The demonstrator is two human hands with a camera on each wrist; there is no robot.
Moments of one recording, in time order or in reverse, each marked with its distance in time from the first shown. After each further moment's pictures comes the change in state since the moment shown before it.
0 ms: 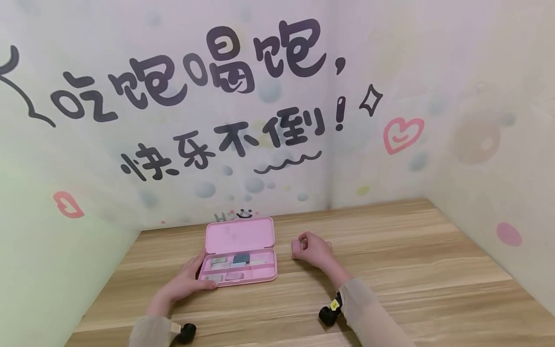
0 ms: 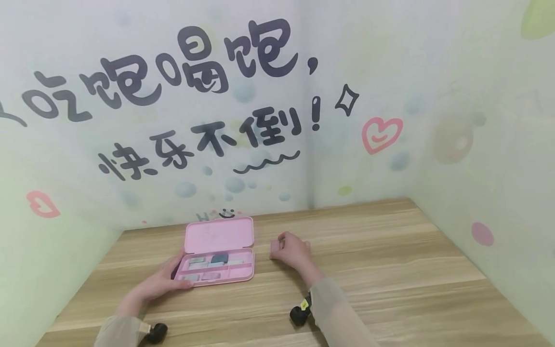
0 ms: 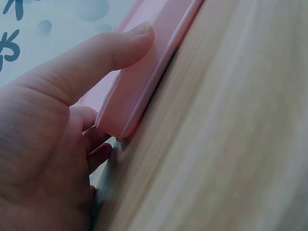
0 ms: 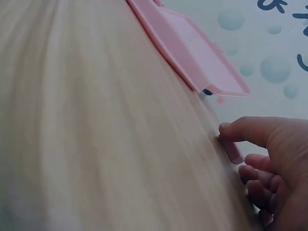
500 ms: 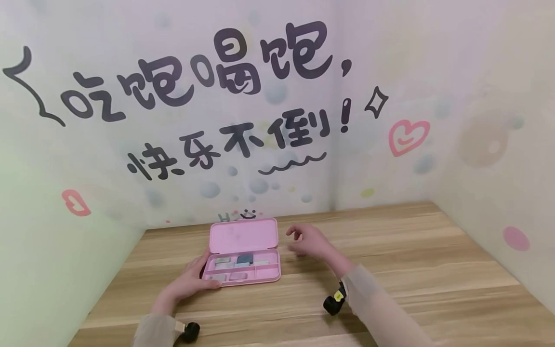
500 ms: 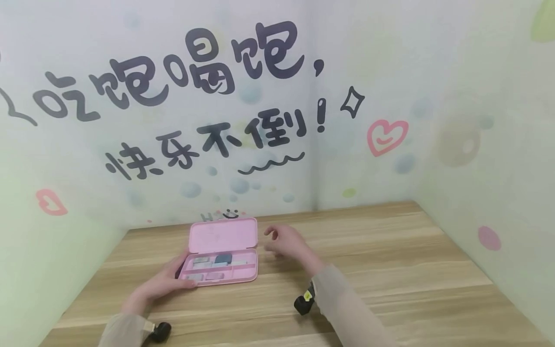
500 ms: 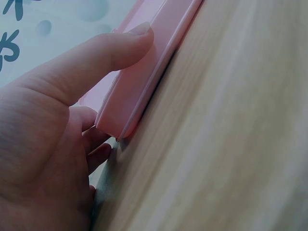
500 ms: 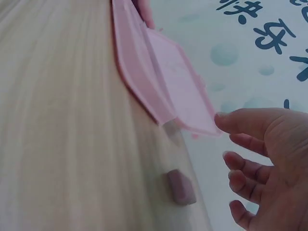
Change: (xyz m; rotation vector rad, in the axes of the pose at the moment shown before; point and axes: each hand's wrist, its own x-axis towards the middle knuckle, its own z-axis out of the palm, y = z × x) left_hand 0.003 -0.005 0.002 -0.013 0.020 -0.017; right_hand 0.010 -0.038 -0.021 0.138 -0.184 -0.202
